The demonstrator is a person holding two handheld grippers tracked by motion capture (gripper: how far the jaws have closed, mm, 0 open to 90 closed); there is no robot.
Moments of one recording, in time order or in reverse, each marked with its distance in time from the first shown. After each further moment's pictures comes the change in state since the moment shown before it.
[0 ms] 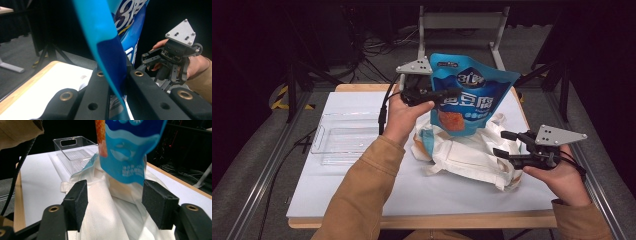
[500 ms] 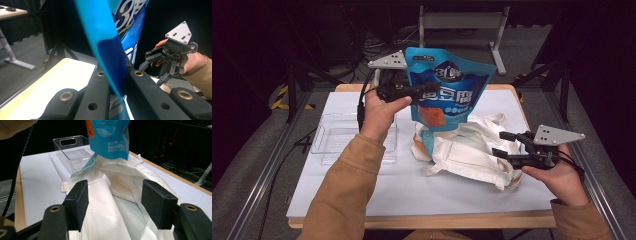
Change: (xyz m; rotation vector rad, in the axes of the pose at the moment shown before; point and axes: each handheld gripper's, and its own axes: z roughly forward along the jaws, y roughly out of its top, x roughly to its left) left arm 0.008 0.001 -0.054 0.001 0.067 0.001; right arm 0.001 -0.001 0.003 0.012 0.002 0.017
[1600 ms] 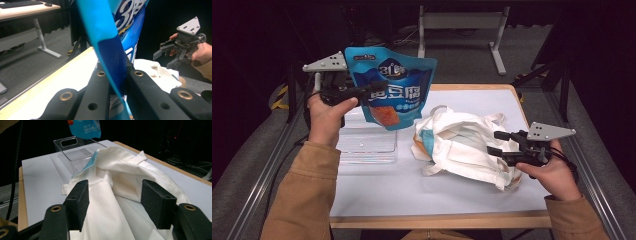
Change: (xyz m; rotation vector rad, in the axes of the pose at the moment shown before) left arm 0.017 -0.024 -0.104 0.014 0.161 -0.029; right arm -0.004 0.000 0.014 0.013 0.023 0.057
